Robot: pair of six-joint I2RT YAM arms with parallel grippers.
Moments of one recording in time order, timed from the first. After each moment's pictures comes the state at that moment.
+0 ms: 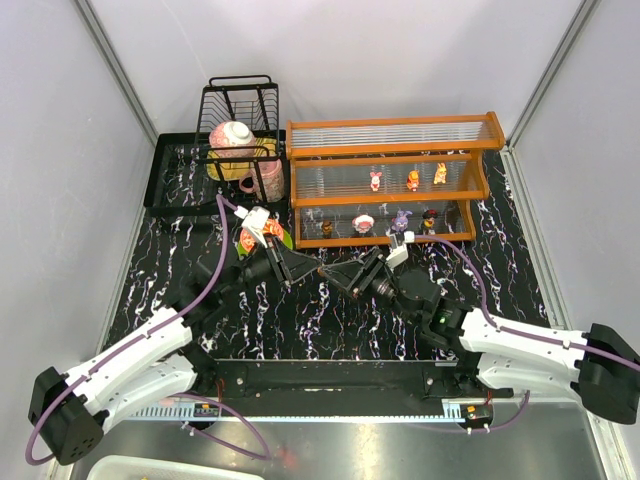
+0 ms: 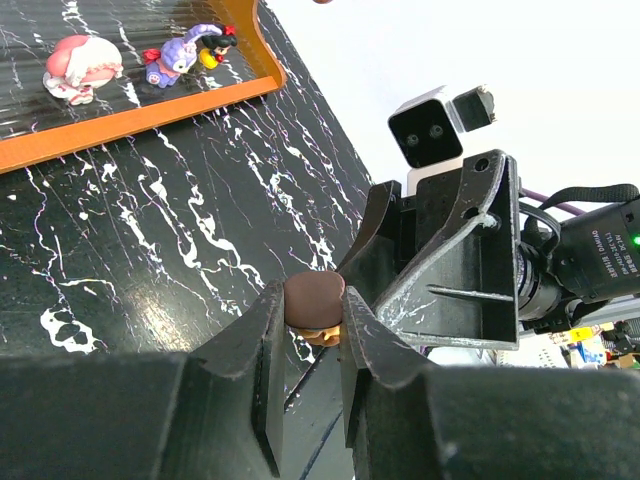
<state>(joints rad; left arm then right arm) -0.71 0.81 0.55 0.15 0.28 -0.80 1.05 0.98 0.45 0.47 0.20 1.33</state>
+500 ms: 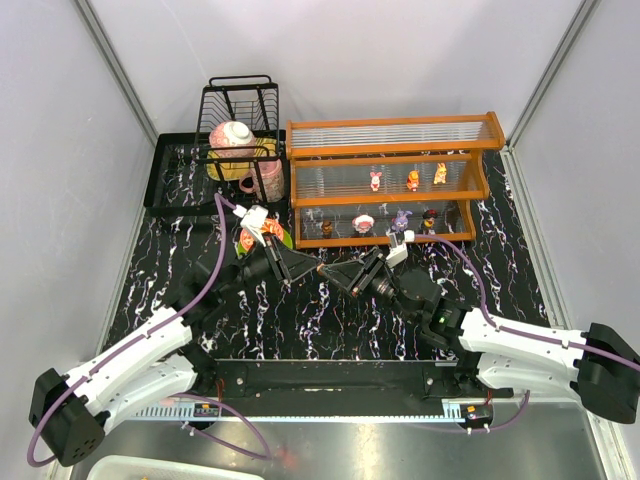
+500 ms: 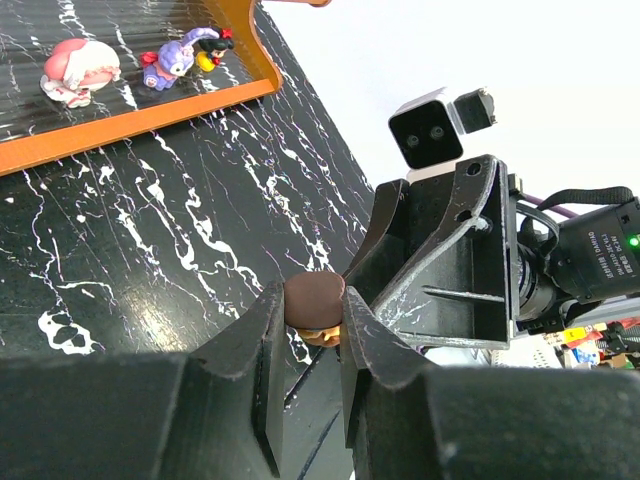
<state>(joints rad) -0.70 0.81 0.55 0.16 0.31 -0.80 1.05 0.99 0.45 0.51 0.19 1.33</state>
